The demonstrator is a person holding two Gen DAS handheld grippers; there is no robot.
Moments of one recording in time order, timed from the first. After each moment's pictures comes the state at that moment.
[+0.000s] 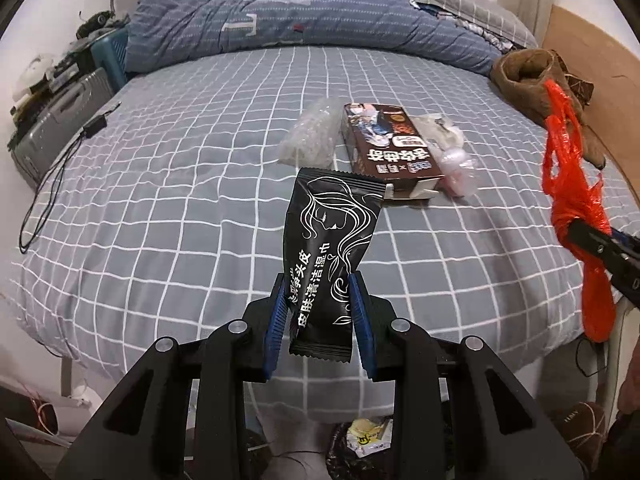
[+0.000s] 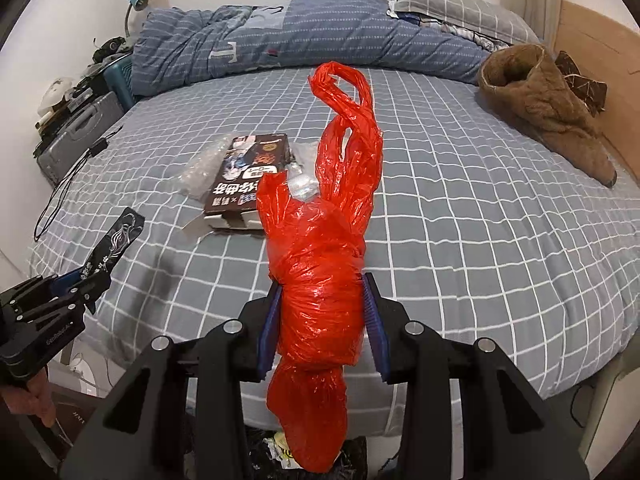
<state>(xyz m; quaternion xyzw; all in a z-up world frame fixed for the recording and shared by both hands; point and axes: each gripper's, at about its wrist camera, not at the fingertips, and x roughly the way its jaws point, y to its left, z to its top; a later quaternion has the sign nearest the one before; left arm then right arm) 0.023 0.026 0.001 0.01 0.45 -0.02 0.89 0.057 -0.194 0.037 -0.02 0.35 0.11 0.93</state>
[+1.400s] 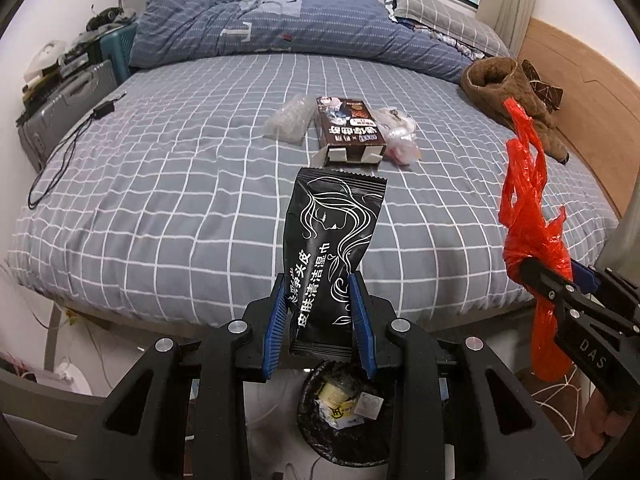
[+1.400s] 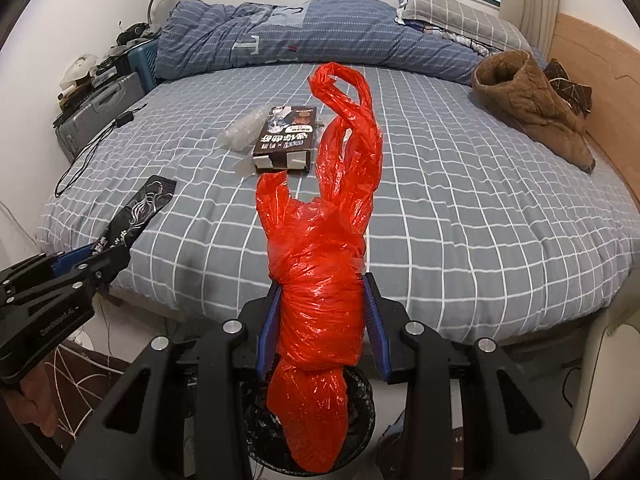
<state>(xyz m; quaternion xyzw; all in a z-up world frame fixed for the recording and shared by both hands) -0.088 0.012 0.020 -0.02 0.44 -0.04 0.90 -0.071 -0.179 0.023 -0.04 0.35 0.11 0.93</state>
